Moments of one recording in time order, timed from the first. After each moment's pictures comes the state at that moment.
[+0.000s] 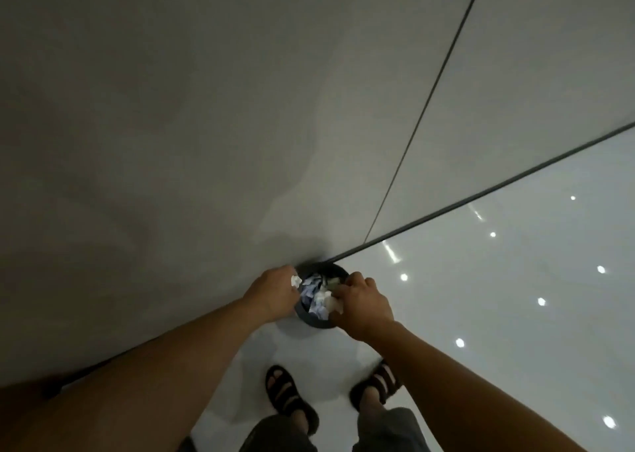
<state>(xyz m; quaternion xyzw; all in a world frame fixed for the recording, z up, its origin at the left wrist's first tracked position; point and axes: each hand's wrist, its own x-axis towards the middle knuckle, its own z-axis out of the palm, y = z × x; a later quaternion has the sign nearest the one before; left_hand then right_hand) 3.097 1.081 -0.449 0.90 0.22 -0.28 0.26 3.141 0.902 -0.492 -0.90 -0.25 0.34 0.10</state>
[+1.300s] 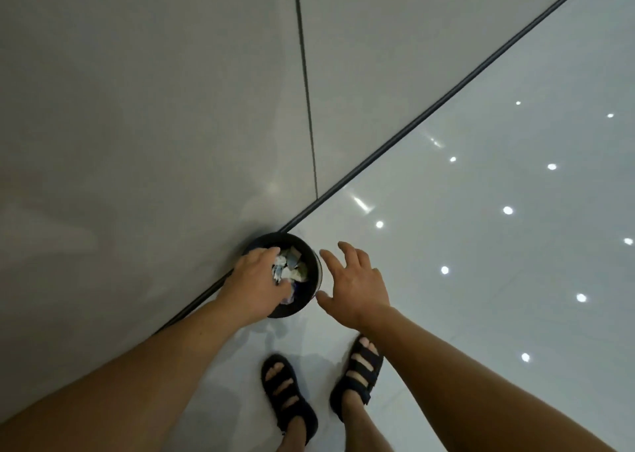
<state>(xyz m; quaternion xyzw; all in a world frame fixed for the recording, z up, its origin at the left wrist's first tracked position) 3.124 1.018 -0.654 0.92 0.11 -0.32 0.21 3.129 0.830 -0.696 -0.94 -0.13 0.29 0.15</state>
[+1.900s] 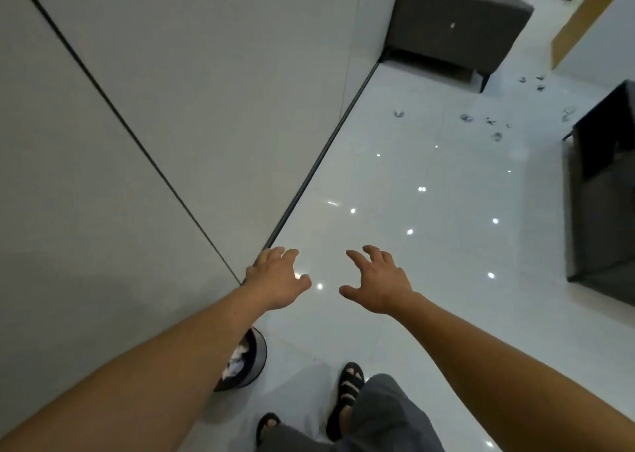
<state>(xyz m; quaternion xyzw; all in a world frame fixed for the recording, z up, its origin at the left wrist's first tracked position) 3.145 0.831 -0.377 0.94 -0.16 -0.30 0.11 3.071 0.627 -0.391 -0.96 0.11 0.21 0.13</state>
